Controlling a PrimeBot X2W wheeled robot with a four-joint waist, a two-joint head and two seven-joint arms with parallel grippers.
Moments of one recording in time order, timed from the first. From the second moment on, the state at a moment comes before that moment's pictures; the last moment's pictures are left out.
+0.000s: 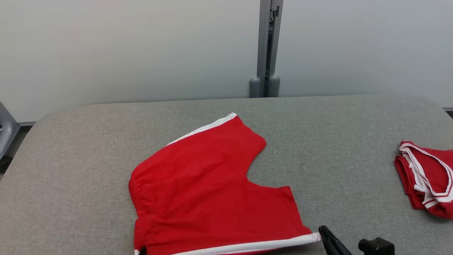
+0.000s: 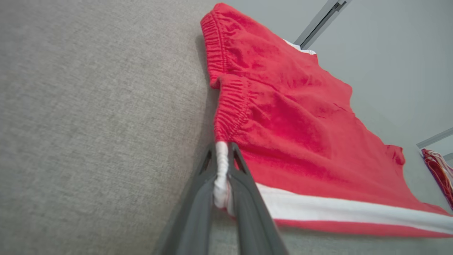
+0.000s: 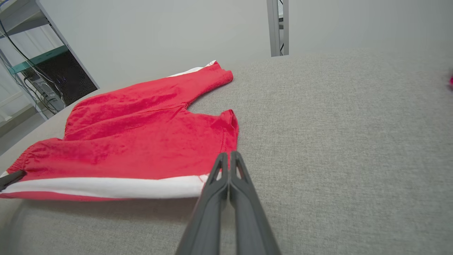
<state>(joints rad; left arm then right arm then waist) 0.01 0.08 -0.17 0.73 -0.69 -0.13 -0.26 0.03 -0.08 0.31 0.46 0.34 0.13 -0.26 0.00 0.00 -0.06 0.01</state>
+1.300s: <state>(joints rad) -0.59 0.05 -0.40 0.54 -0.95 -0.13 -0.26 -1.03 -0.16 0.15 0.96 0.02 0.13 -0.26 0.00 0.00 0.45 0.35</state>
